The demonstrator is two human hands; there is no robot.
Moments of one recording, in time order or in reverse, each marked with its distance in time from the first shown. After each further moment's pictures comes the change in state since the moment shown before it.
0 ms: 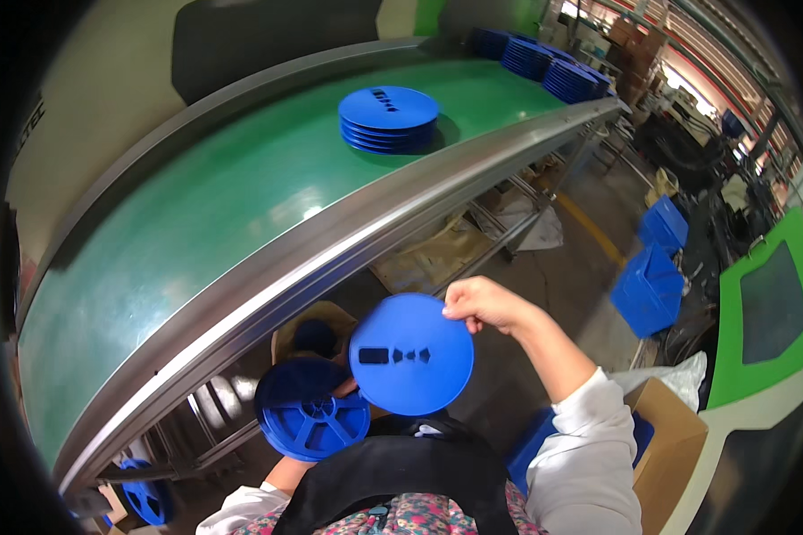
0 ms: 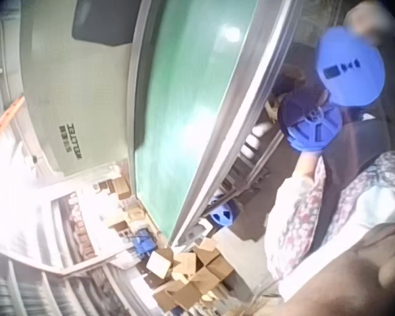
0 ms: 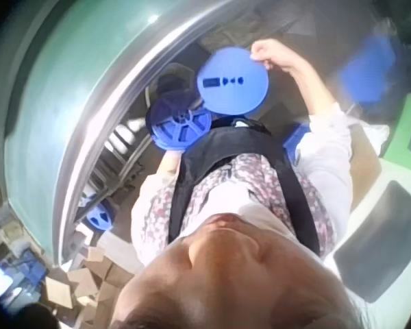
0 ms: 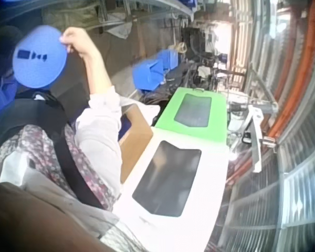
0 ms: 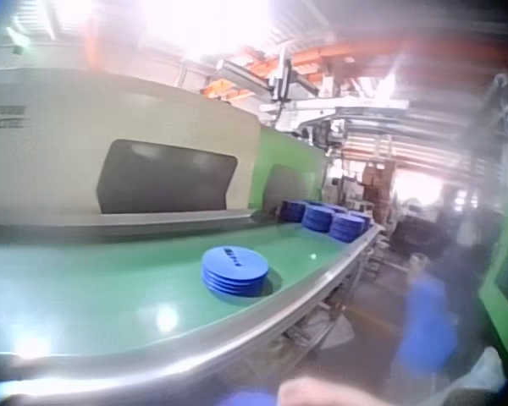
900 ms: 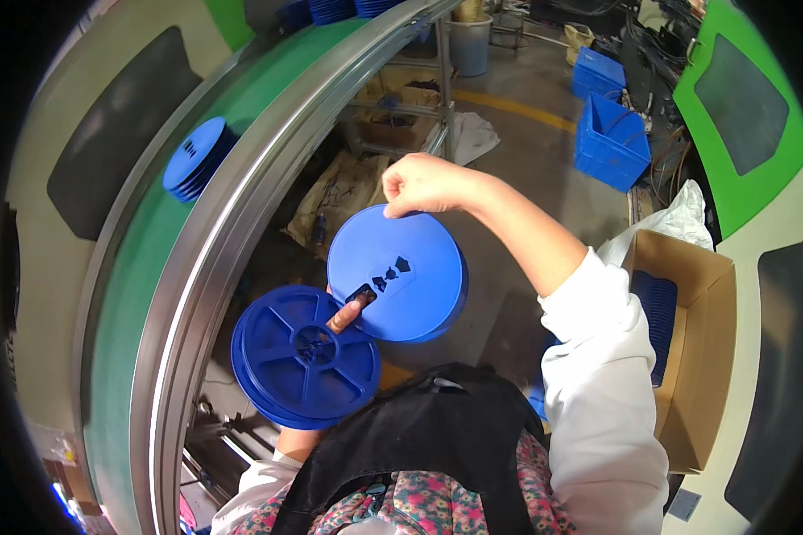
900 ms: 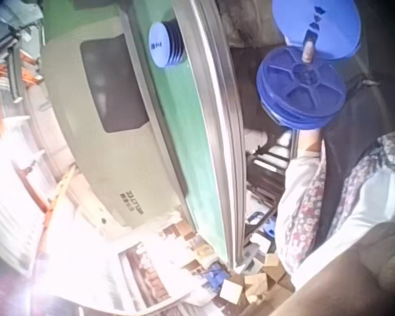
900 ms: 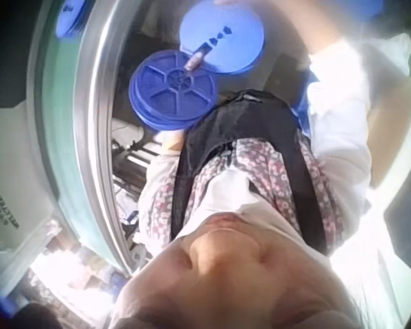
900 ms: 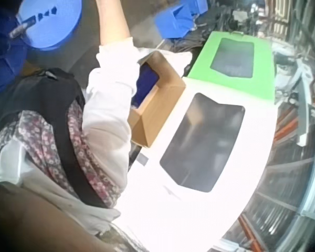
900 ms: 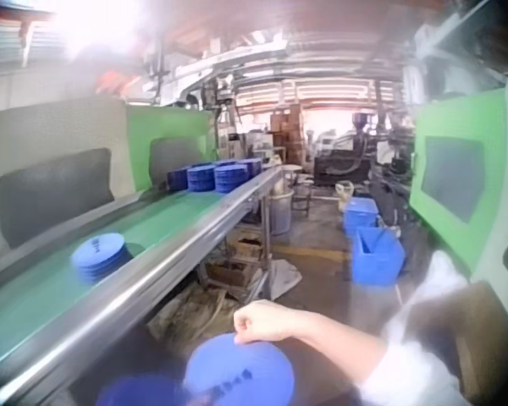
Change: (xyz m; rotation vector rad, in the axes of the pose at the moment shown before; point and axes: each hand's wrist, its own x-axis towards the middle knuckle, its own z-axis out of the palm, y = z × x) left_hand 0.015 -0.002 0.063 0.130 -0.486 -0.113; right_hand -0.078 0.000 0.007 -0.532 0.379 -0.268
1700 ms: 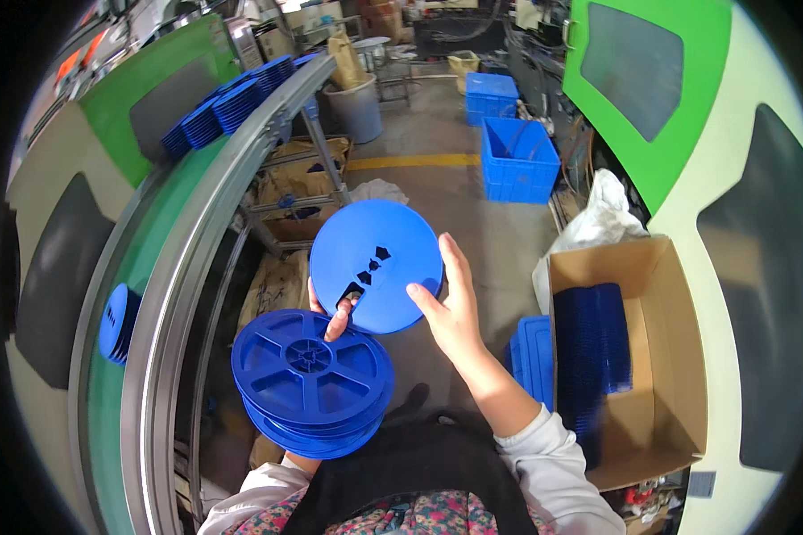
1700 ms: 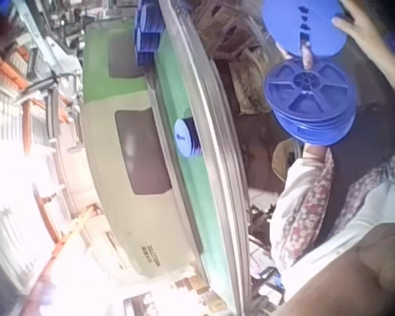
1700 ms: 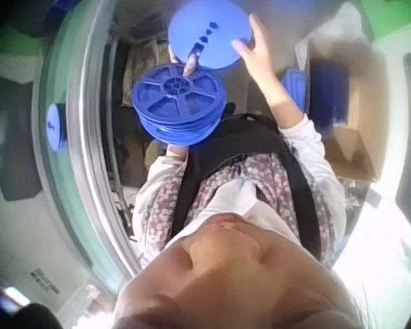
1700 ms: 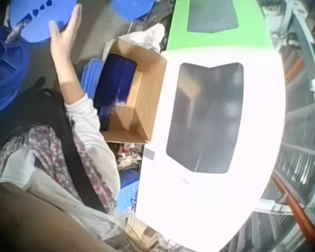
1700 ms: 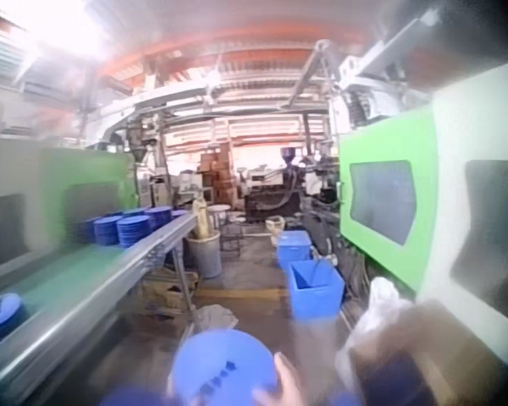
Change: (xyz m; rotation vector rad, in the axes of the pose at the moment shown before) left_hand 0.190 -0.106 0.134 -0.106 -0.328 -0.072; right_hand -0.143 0.122 0.012 0.320 1.314 0.004
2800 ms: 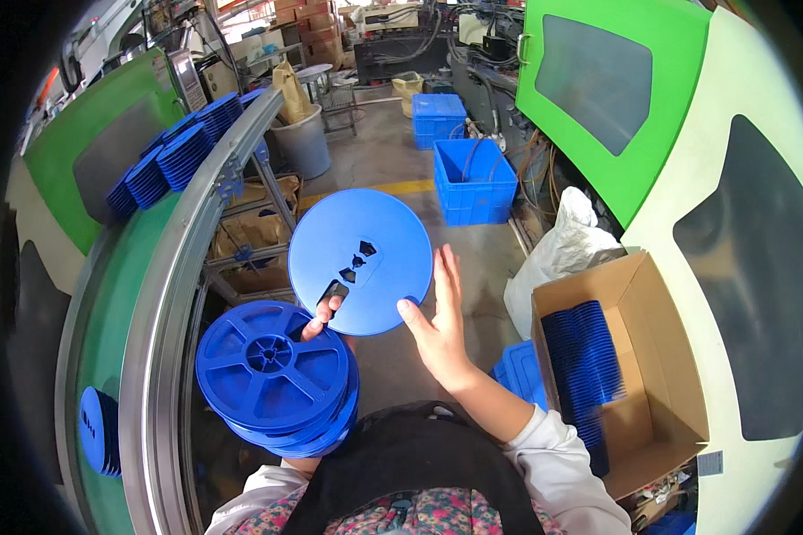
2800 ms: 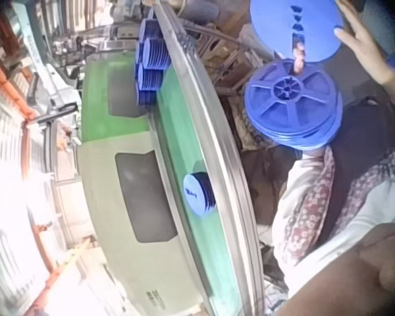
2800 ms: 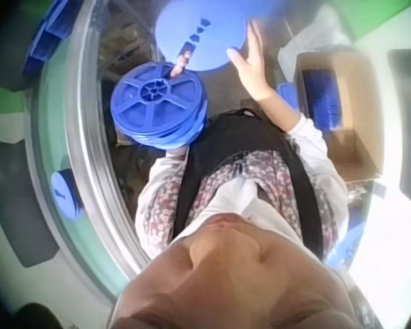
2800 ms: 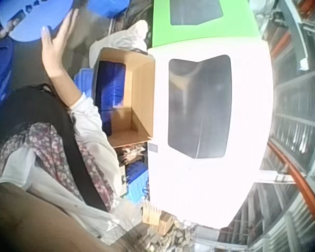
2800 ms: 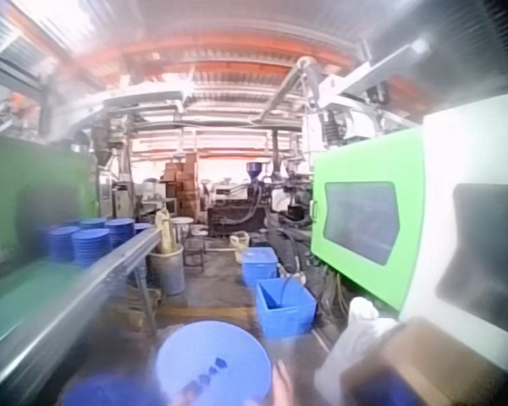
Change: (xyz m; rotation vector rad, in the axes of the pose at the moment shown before) left_hand 0.109 0.031 -0.028 -0.209 -0.078 -0.229; right_hand 0.090 0.023 0.039 -0.219 0.146 -0.082
